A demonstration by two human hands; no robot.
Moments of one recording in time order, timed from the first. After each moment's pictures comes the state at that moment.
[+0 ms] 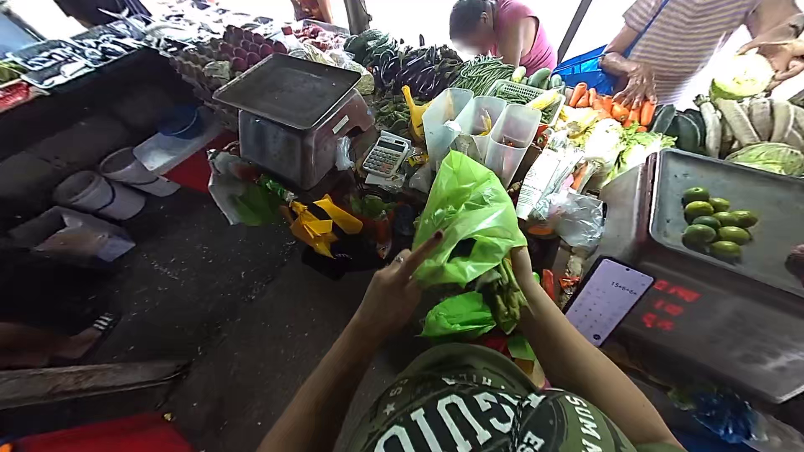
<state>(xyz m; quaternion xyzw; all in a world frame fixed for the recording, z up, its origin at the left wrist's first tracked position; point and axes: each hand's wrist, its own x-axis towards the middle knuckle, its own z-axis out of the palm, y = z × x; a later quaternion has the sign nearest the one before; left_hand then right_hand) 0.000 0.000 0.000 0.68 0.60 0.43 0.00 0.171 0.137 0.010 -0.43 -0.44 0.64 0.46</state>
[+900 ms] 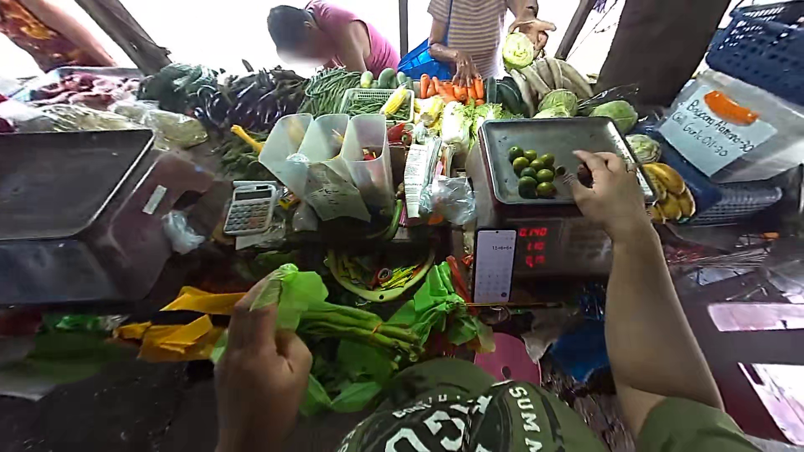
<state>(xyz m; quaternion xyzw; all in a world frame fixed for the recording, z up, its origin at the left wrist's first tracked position) 0.012 0.019 0.052 0.67 0.64 0.35 -0.12 0.476 0.189 0.070 -0.73 -0.63 0.01 0.24</state>
